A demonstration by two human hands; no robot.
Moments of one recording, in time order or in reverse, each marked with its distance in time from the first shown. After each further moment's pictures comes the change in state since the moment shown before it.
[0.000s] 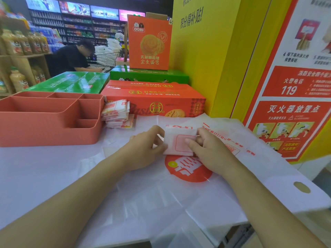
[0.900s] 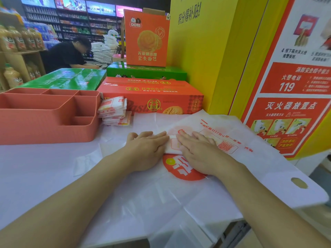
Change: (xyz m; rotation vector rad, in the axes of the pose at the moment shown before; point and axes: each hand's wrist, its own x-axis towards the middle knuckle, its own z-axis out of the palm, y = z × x) left_hand 0.007 0.003 0.014 0.445 -0.194 -0.045; right_hand 0.005 -0.003 0.012 -0.665 -0.292 -0.015
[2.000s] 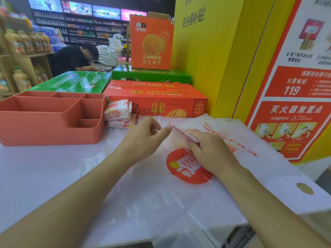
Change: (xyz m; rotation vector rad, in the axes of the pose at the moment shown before) left_hand -0.011 -0.003 -0.024 -0.596 0.419 -0.114; right_hand -0.002 0.005 -0.003 0.240 0.481 -0.135
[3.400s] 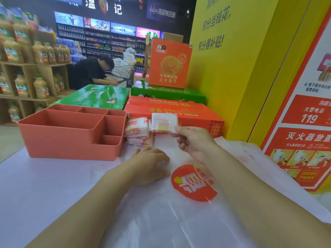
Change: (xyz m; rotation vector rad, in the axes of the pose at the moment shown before) left_hand 0.013 -0.056 -0.031 0.547 -0.379 0.146; right_hand 0.113 -0.074 0.026 1.202 -0.072 0.640
